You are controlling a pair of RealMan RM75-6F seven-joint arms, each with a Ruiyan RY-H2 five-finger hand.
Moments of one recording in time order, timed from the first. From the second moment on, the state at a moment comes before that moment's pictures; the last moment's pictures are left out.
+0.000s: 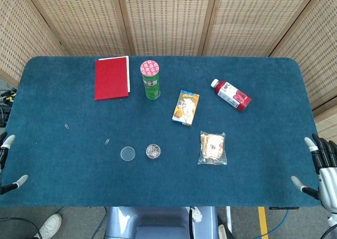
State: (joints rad) left arm 0.00 -1.02 -0.03 -1.78 1.53 1.58 0.15; right arm -0.01 -0.99 0.06 -1.76 -1.62 1.66 -0.04
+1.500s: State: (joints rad) left arm -0.52 -1.36 -0.17 -1.55 0.96 0.83 0.39; right arm 0.03 -1.01 0.07 -1.76 -1.56 1.55 -0.05
